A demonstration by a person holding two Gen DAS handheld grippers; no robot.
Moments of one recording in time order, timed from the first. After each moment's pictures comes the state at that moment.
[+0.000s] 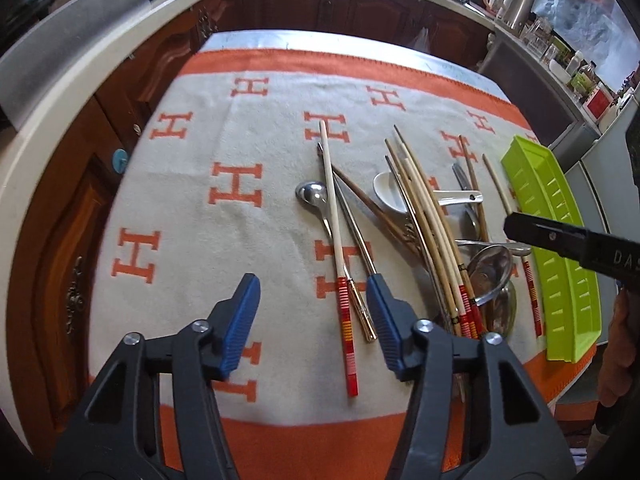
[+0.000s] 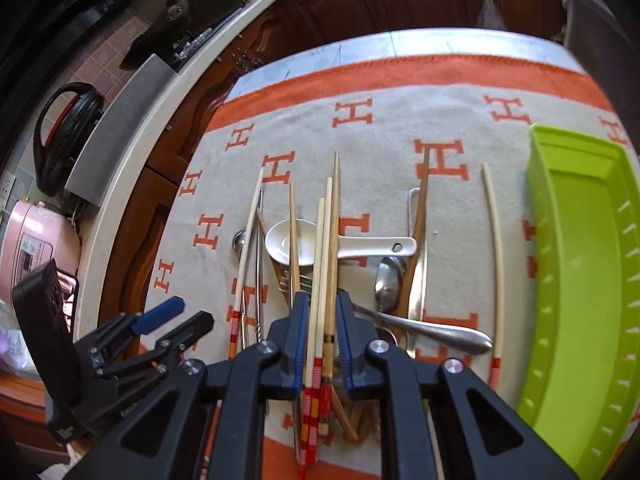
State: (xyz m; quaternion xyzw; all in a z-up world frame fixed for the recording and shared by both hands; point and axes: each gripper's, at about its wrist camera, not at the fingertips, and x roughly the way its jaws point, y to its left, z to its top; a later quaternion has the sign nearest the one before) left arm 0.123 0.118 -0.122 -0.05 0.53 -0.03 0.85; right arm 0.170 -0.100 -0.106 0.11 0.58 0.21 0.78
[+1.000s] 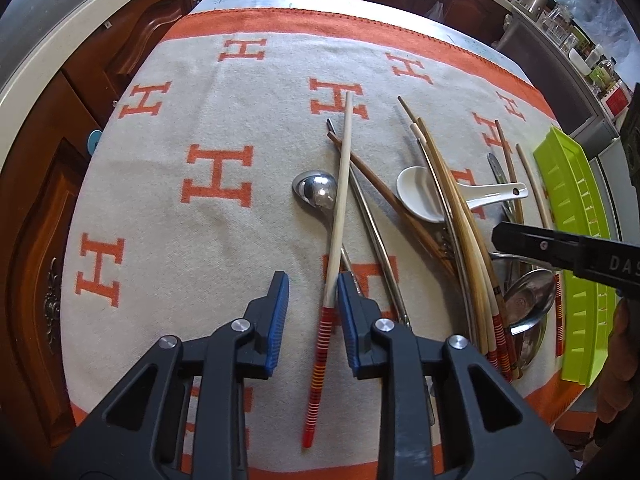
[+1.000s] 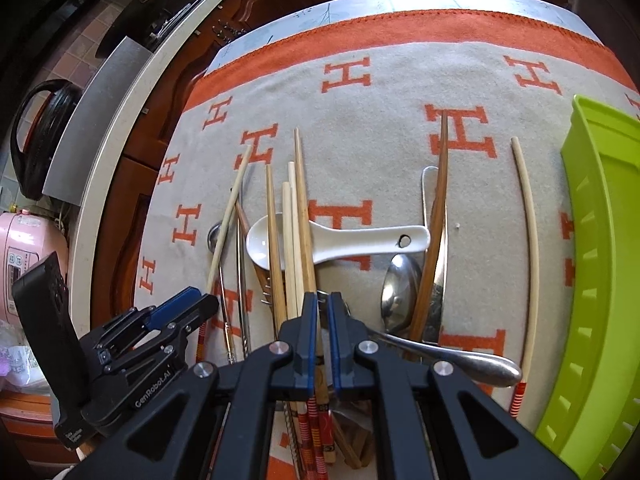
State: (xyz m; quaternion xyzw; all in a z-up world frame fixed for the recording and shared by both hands) left arm 0.167 0.116 -0.165 -0.06 0.57 -0.02 0.82; right arm 0.190 -0.083 -0.139 0.10 0.62 0.21 0.75
